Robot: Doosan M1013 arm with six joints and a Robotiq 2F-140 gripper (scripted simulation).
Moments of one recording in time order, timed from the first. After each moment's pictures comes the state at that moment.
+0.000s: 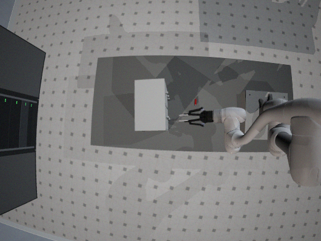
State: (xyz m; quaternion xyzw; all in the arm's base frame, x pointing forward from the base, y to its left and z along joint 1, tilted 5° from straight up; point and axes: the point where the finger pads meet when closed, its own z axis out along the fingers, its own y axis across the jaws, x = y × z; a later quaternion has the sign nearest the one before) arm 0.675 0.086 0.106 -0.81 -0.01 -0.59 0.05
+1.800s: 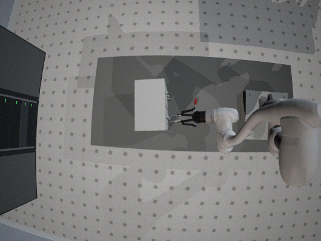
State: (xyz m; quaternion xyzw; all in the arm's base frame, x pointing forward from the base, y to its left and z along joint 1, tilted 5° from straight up) arm 0.724 0.090 0.094 -0.81 -0.01 -0.59 0.05
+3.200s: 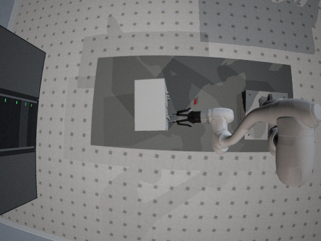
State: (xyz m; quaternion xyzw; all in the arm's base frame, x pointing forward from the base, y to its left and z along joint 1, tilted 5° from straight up) arm 0.755 0.092 0.096 -0.81 -0.01 -0.59 0.05
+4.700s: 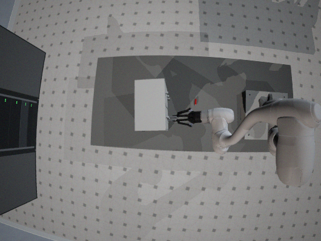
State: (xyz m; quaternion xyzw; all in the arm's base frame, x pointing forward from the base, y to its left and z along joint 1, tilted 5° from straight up) arm 0.753 0.092 0.096 -0.81 -0.01 -0.59 0.05
